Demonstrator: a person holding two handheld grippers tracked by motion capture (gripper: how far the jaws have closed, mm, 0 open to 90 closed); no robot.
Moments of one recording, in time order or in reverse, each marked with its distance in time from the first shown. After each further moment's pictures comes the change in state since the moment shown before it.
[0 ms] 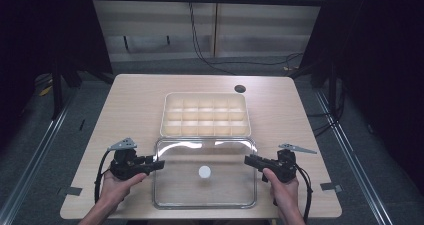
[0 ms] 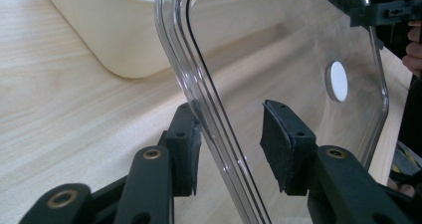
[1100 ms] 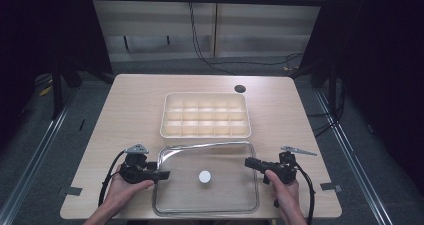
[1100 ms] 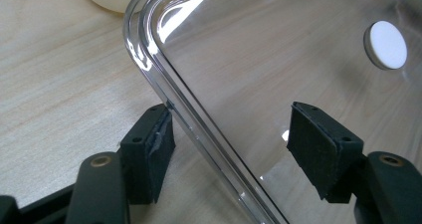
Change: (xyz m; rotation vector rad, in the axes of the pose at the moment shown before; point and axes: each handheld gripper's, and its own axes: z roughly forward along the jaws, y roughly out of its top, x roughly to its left) left arm 0.006 -0.016 0.029 0.166 0.030 0.000; right arm -0.017 -0.009 0.002 0.013 0.119 0.063
